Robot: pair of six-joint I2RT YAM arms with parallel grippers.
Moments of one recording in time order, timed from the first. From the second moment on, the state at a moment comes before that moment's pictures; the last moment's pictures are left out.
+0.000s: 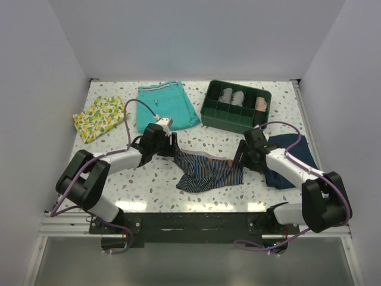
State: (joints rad) left arm -0.50 1.55 0.71 0.14 0.07 -0.36; right arm 0.35 1.32 0.71 -0.51 0.14 0.69
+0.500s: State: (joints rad) left arm -0.49 1.60 0.69 0.20 0.20 -0.36; right arm 0.32 1.39 0.71 -0.48 0.09 0.67
